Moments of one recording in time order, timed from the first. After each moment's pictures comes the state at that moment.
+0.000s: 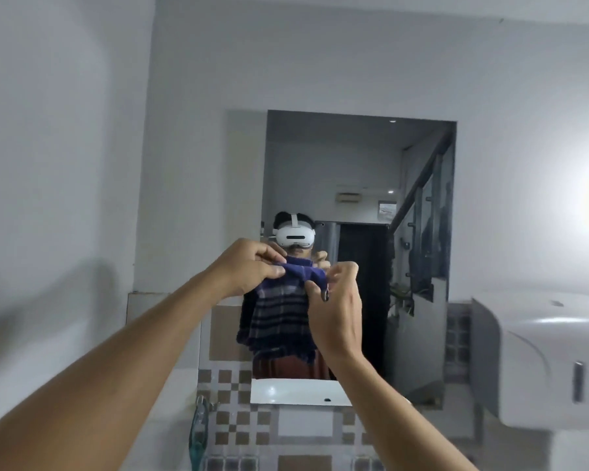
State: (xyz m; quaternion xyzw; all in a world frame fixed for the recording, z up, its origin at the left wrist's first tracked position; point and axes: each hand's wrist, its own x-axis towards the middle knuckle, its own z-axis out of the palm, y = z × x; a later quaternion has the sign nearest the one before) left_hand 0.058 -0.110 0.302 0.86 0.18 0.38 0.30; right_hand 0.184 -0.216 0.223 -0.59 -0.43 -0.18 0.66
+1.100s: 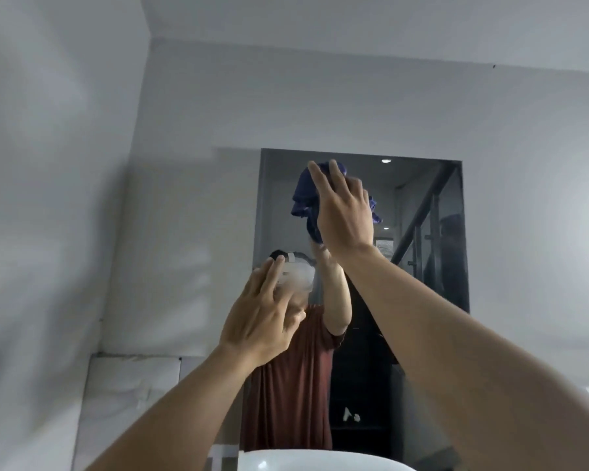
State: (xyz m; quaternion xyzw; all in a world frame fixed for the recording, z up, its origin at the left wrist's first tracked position) left_hand 0.155 -0.041 0.282 0.80 0.16 0.52 -0.24; right_hand 0.260 -0.162 0.432 -0.59 -0.45 -0.58 0.33
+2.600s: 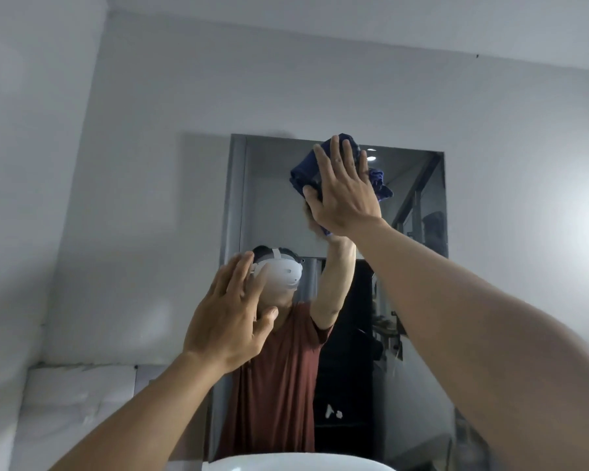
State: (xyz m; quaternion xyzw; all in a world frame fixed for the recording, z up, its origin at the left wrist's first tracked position) left_hand 0.168 -0.030 0.278 0.80 0.18 0.53 -0.23; right_hand 0.335 -0.164 0.467 -0.62 -0.45 -0.60 0.24
